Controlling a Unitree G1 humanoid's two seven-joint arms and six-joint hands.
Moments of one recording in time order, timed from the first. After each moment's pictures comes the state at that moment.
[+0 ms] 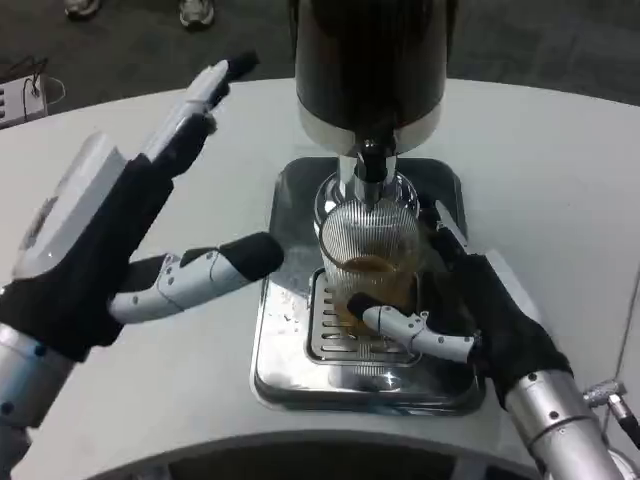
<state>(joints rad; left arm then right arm) -0.26 0.46 0.21 -0.30 0.21 -0.34 -0.24 -0.38 -0.13 0.11 -0.08 -0.32 0.15 0.04</state>
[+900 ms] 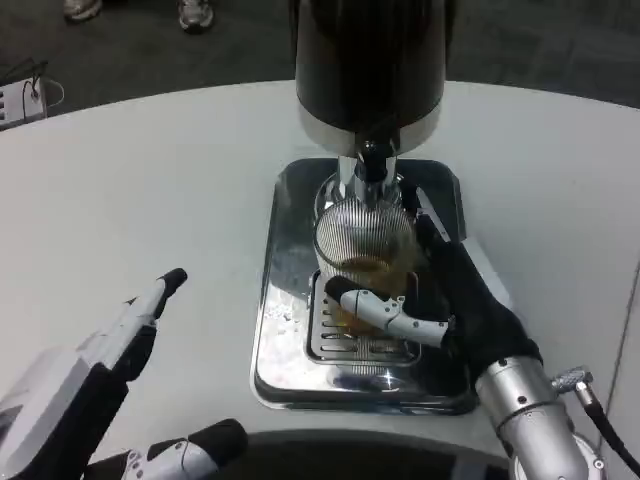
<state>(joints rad) 0.29 0.41 0.25 -0.53 0.36 -0.23 -0.21 -0.46 -0.08 0.13 0.05 -0.31 0.09 -0.03</state>
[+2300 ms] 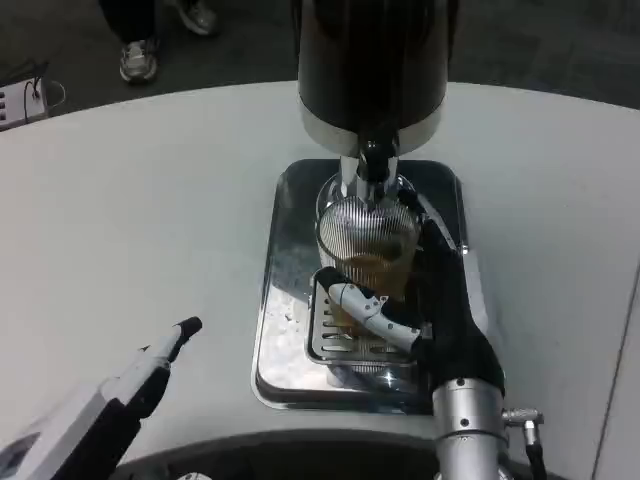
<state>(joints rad) 0.34 0.44 0.23 -0.56 0.36 -0.15 -0.30 -0.49 0.09 0.18 0.28 -0.41 -0.05 -0.44</state>
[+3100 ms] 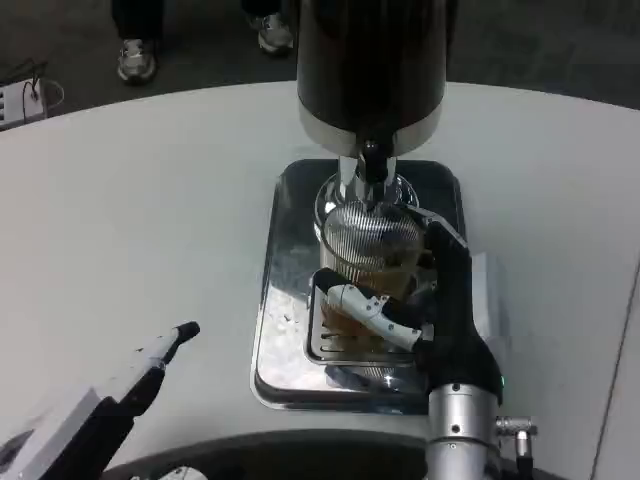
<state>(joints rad) 0.32 0.47 0.24 -0.52 0.31 -0.15 -0.30 -0.50 0.10 0.20 0.35 -0.45 -0.11 -0.60</state>
